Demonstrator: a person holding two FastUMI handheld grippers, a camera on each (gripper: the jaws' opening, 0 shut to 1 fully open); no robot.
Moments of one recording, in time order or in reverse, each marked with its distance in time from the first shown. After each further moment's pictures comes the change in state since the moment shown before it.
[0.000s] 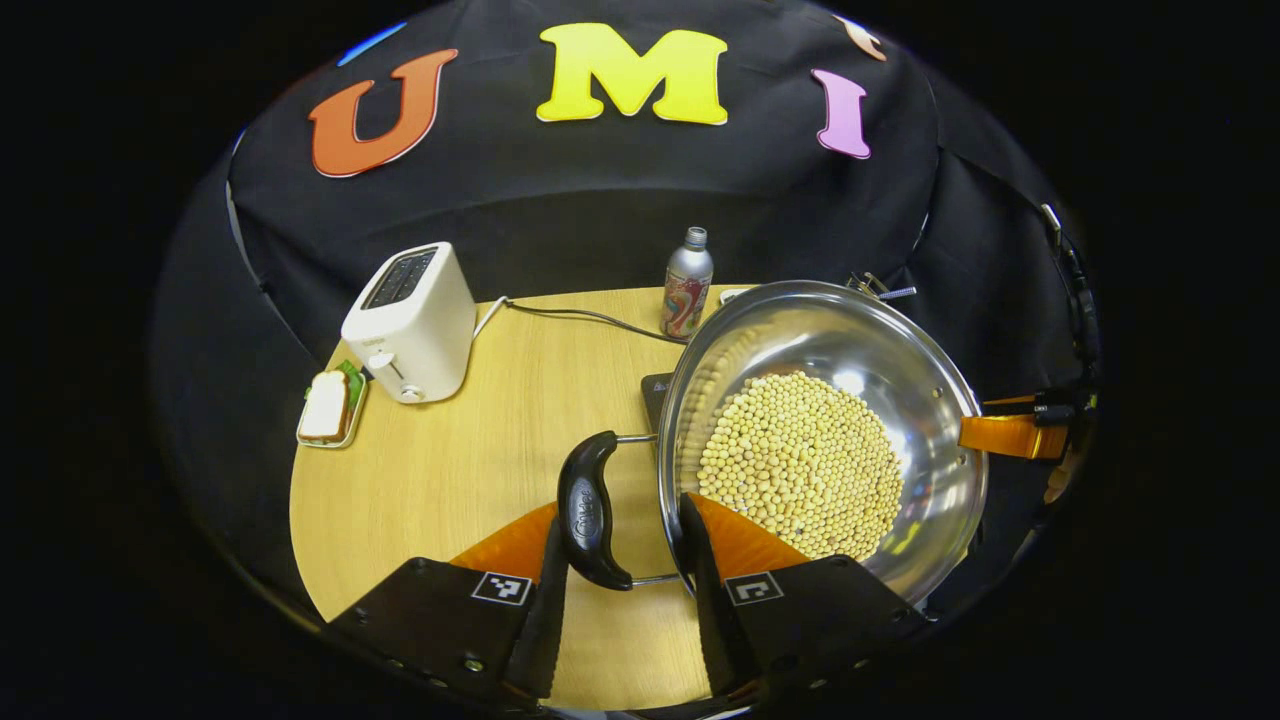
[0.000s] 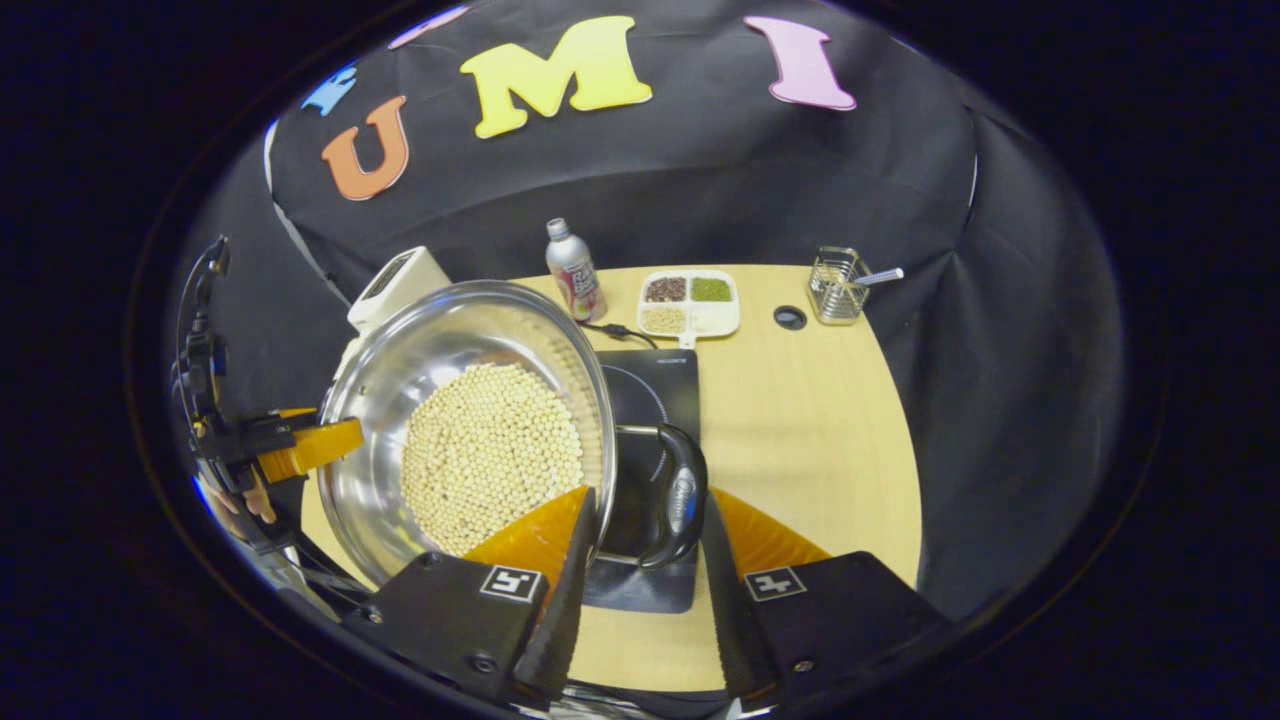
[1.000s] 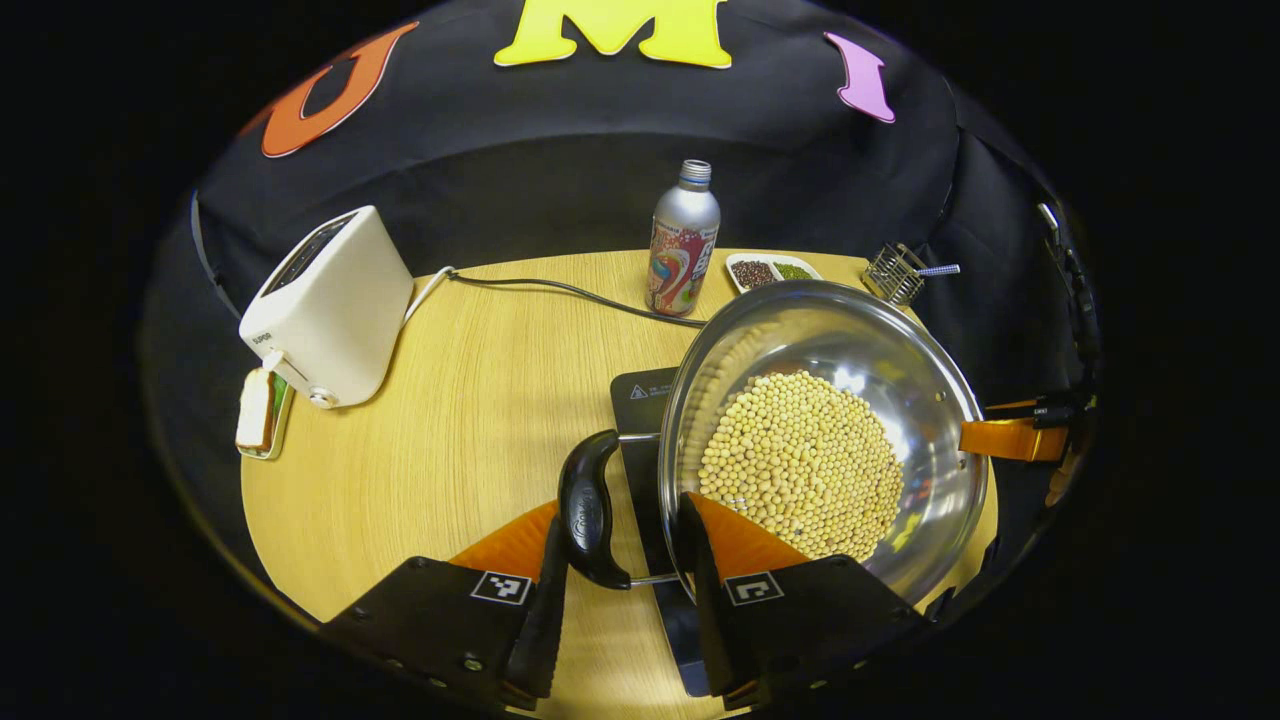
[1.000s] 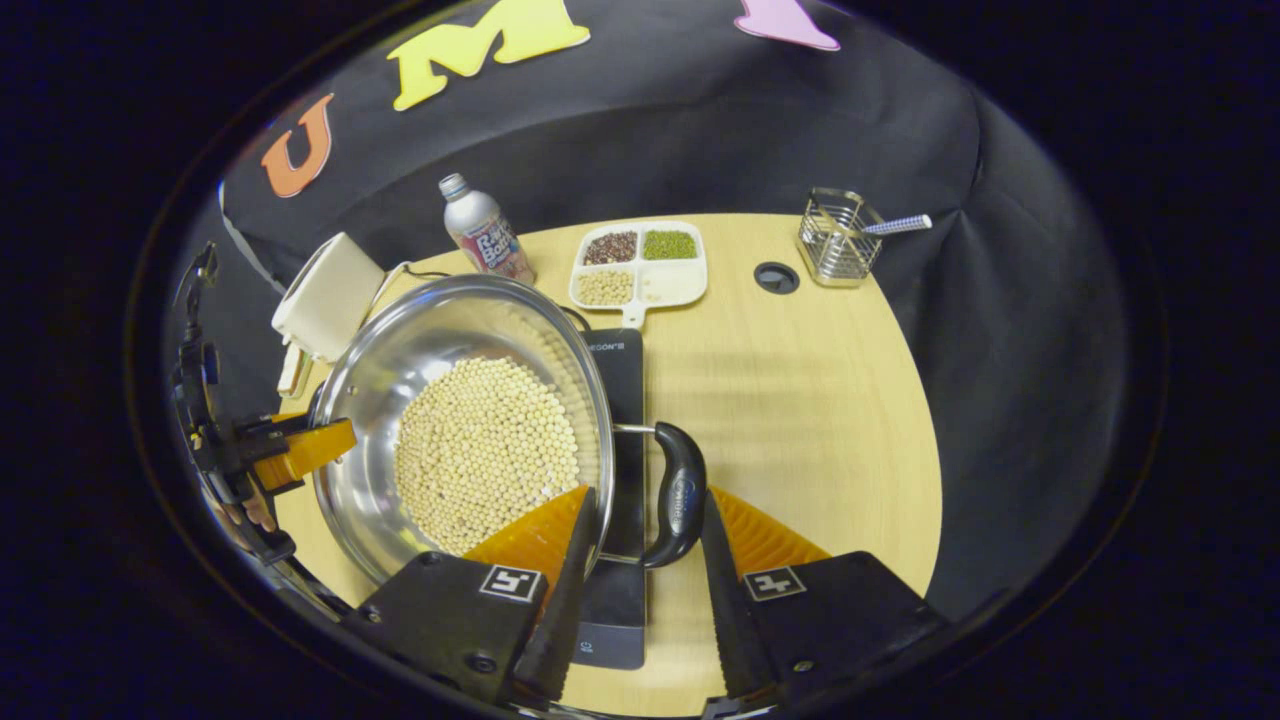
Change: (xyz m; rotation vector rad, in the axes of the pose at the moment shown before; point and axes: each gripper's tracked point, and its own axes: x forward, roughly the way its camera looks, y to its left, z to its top) left arm 0.123 -0.013 -0.003 0.003 0.077 -0.017; right arm 0.046 -0.031 -0.002 0.064 0.121 -0.038
